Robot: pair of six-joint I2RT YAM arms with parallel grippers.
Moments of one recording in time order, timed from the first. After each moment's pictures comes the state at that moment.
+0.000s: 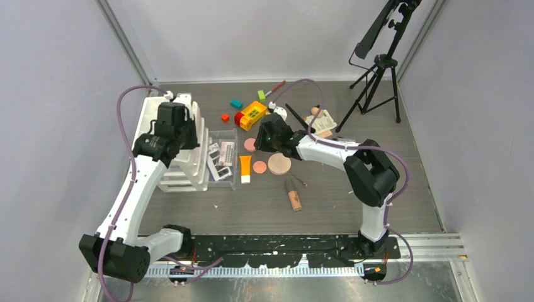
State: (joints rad) left arm -0.22 1.12 1.19 -0.79 -0.14 -0.16; right arm 0.77 1.87 1.30 -0.09 0.15 0.75
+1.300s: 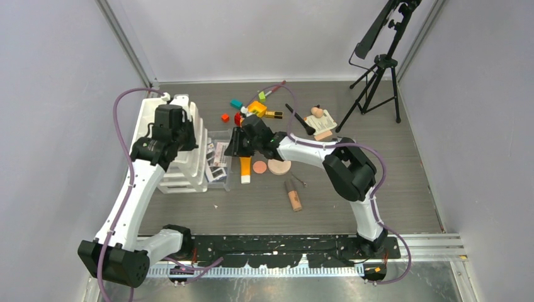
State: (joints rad) left arm -0.21 1.09 1.17 -0.78 -0.14 -0.17; right arm 0.87 2.07 1.50 -0.02 -0.16 0.81
